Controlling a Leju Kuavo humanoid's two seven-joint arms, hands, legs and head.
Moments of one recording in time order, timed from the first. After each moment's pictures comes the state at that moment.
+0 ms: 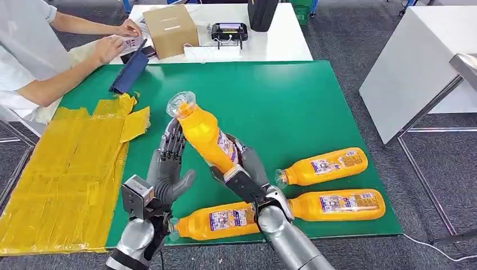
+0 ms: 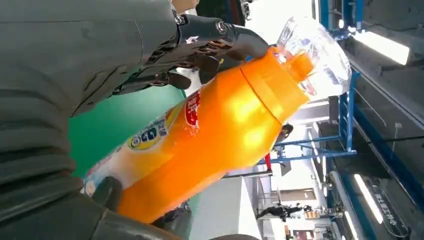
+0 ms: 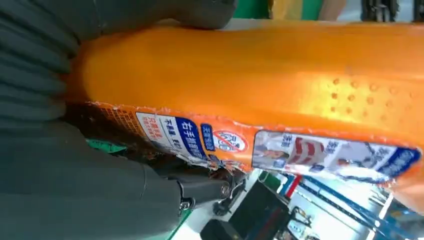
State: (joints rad) left arm -0.17 -0.11 -0.45 -1.47 -0.10 0.15 -0.43; right arm -0.32 0.19 0.49 -1.07 0.39 -0.23 -0.36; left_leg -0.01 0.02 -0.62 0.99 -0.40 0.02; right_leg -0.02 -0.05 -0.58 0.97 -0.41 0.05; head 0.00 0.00
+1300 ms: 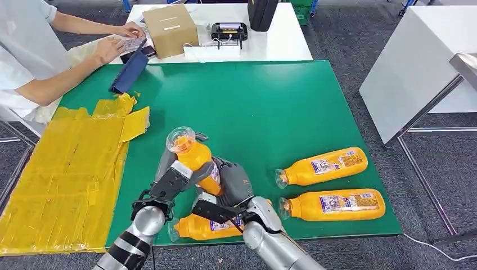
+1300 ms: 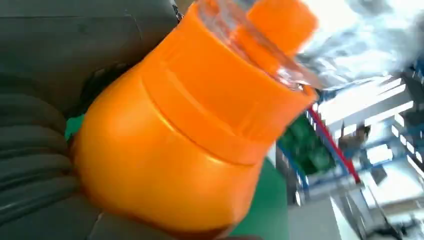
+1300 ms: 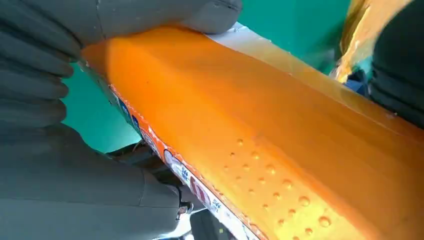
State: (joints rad) left arm -0.30 -0.10 -0.44 -1.26 -0.39 0.22 -0.27; right arm -0.36 0.21 0.68 -0.85 0.64 -0.44 -0.29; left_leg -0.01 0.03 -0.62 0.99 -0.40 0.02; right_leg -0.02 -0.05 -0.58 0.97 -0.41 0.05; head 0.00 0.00
